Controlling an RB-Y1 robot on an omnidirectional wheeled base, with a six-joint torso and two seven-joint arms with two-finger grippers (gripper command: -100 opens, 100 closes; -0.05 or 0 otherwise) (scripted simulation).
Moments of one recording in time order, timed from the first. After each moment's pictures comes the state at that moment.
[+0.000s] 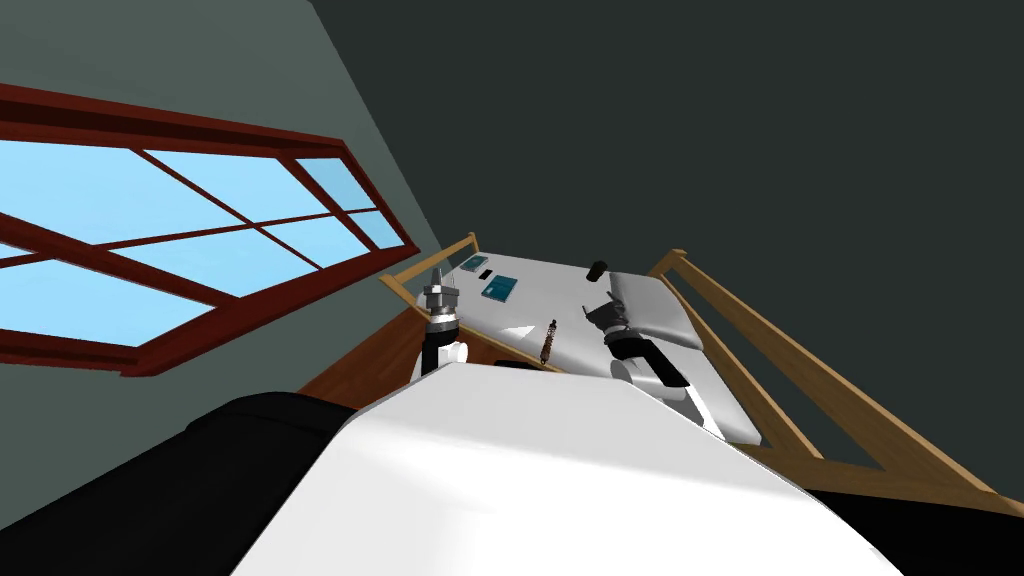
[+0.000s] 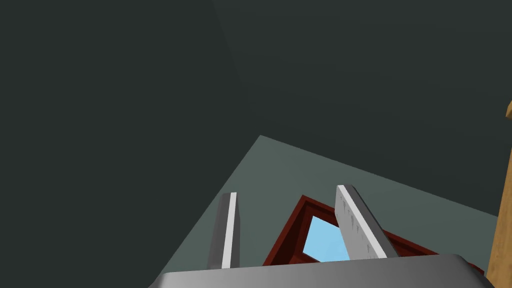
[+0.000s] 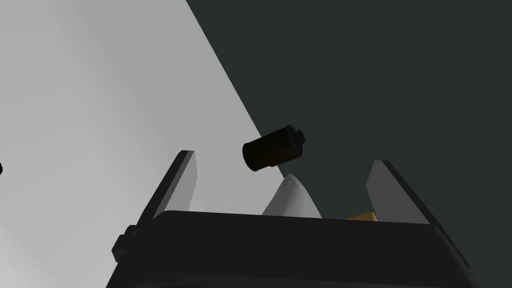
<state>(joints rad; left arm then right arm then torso) 0.52 -0.03 -0.02 -2.27 0.01 -0.42 0.10 0.51 -0.25 -0.03 -2.26 -0.26 0.31 -0.62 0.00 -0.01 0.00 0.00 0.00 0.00</state>
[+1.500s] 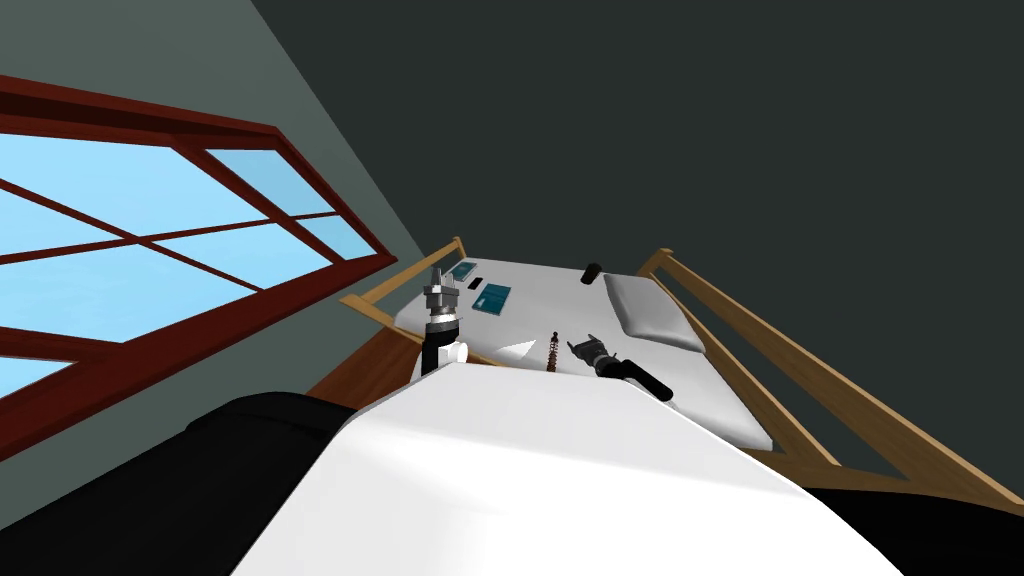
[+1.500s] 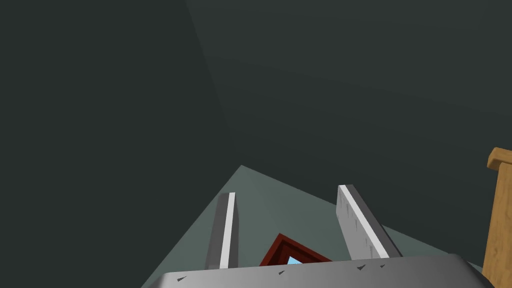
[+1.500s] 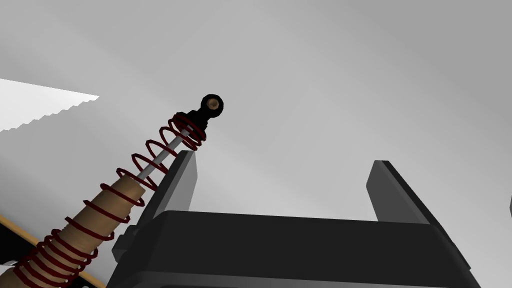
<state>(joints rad) 0.52 -0.03 -0.02 -2.27 0.01 -0.42 0.10 0.67 -0.21 0.01 -2.15 -0.52 0.63 -0.89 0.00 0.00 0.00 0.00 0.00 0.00</state>
